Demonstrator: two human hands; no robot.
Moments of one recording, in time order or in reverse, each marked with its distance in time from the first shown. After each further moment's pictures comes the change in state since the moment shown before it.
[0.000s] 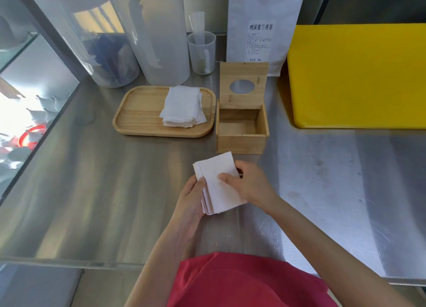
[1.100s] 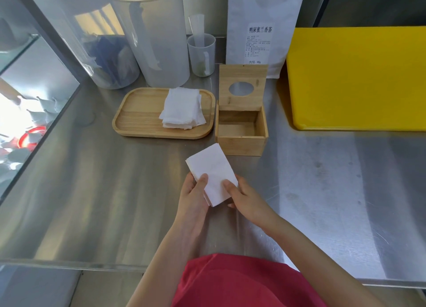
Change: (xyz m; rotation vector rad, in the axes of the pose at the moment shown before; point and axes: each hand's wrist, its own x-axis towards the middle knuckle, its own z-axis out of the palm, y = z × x) left_hand -0.002 0.004 0.016 -0.204 -0.019 0.116; right_hand -0.013 0.030 0.019 0.211 -0.123 0.125
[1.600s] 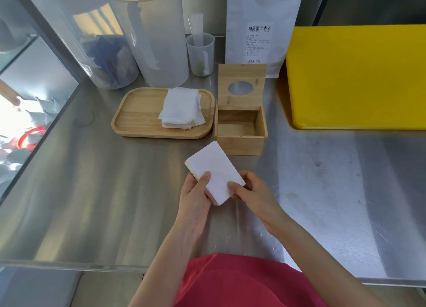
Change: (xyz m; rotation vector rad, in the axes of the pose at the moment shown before) left_hand 0.003 -0.001 0.000 -0.048 -0.023 0.003; right_hand -0.006 -0.001 -0.012 0.232 0.106 -0.046
